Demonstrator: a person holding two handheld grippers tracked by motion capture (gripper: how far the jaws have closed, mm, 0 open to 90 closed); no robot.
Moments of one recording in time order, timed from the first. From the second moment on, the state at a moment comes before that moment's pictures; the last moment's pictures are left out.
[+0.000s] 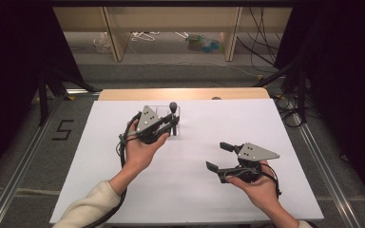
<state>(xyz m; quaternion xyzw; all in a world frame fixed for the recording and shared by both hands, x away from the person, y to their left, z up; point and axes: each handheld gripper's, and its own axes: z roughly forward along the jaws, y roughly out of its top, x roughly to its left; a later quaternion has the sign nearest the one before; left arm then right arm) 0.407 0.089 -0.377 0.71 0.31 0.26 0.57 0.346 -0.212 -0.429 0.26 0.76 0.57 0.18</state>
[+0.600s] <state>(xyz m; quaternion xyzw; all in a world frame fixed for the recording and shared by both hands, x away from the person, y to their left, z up) 0.414 0.094 -0.375 0.70 0.31 0.26 0.58 0.342 -0.224 -0.428 0.26 0.75 0.58 0.19</state>
